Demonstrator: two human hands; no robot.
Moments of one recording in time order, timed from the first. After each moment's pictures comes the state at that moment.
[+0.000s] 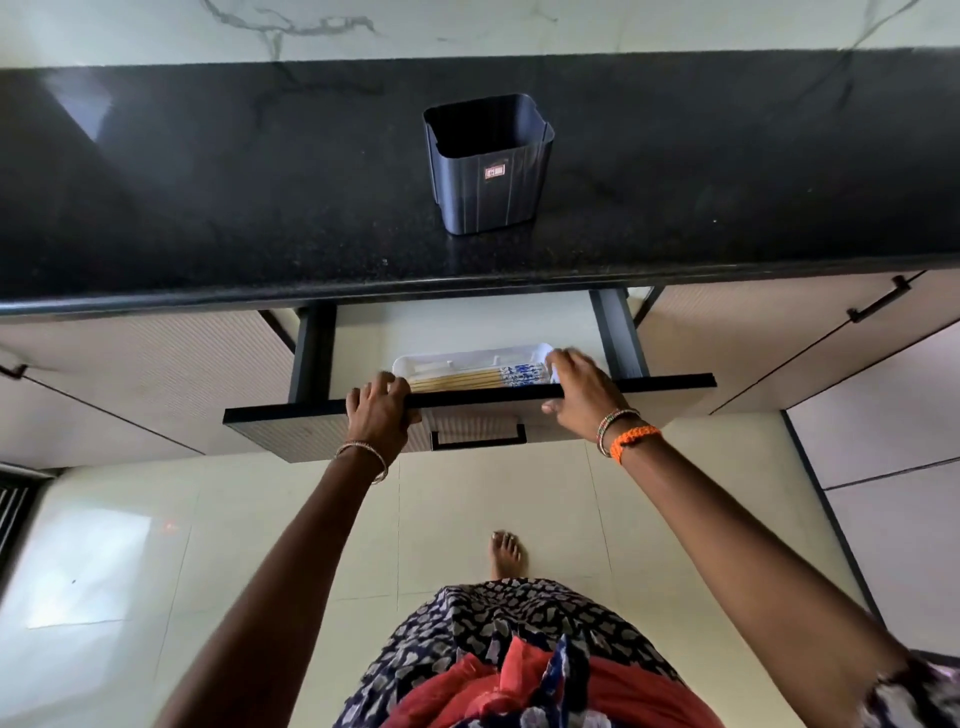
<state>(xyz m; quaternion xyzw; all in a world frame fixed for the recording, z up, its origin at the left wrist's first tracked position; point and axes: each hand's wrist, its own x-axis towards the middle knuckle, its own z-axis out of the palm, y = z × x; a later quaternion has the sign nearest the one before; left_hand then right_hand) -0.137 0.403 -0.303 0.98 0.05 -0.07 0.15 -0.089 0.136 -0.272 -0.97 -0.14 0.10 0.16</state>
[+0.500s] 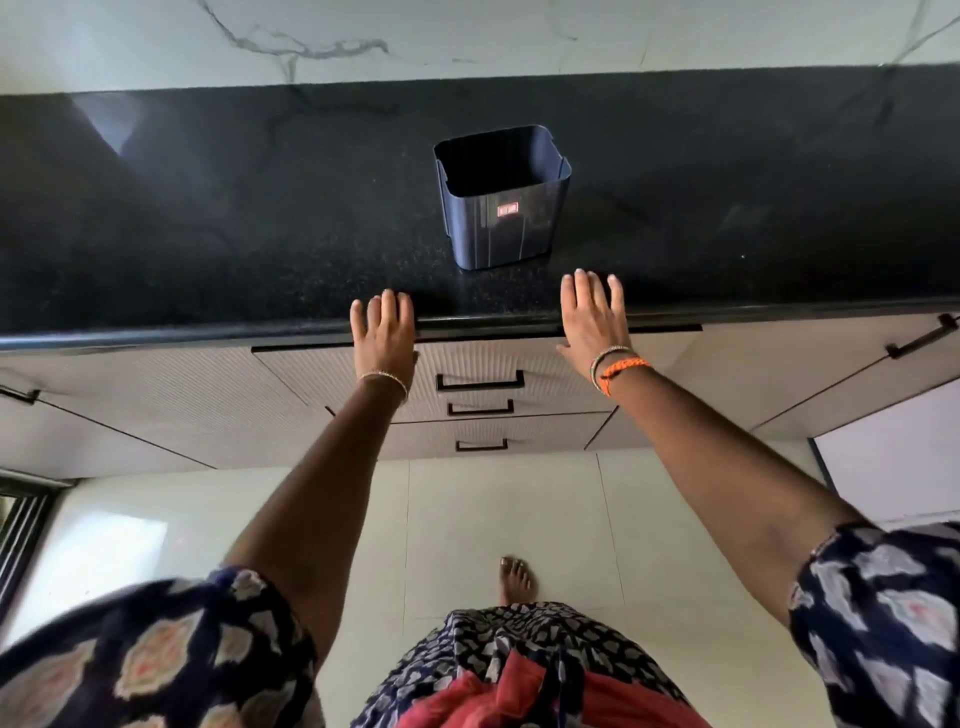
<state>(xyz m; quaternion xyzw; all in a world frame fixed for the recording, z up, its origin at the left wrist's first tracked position) -0.015 0.406 -0.260 1.00 0.06 0.02 -0.03 0.040 0.155 -0.257 -0.99 -0.14 0.00 -0.09</state>
